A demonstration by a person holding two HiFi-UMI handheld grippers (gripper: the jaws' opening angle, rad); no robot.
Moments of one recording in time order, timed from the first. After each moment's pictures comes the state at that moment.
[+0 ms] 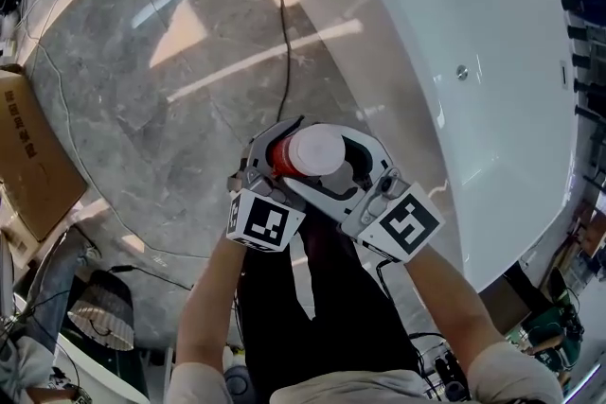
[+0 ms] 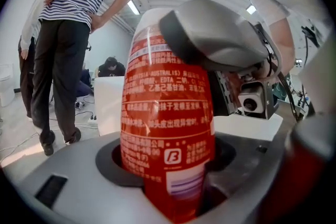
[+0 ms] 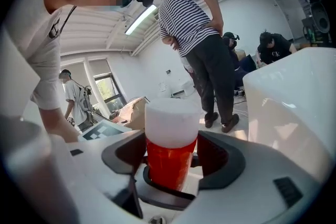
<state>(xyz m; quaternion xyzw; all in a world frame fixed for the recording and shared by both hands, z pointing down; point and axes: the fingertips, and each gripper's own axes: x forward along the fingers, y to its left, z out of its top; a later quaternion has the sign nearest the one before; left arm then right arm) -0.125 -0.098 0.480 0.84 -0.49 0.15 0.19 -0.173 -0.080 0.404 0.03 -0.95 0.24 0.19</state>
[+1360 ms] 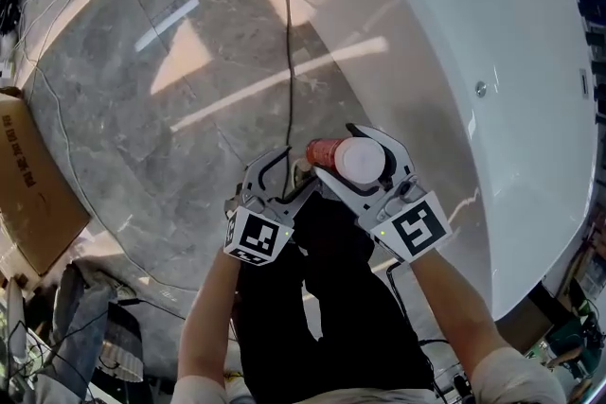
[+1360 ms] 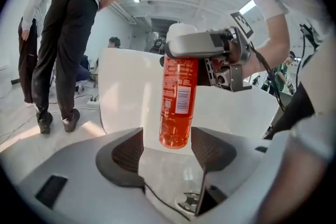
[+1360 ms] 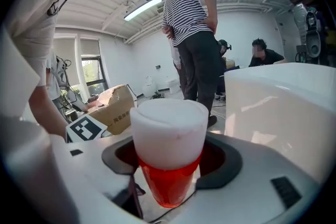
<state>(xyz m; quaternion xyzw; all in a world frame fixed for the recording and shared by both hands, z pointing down) -0.157 -0.055 0.619 0.84 -0.47 0.18 0.22 -0.165 -0.115 0.520 0.12 -0.96 0.15 0.22</state>
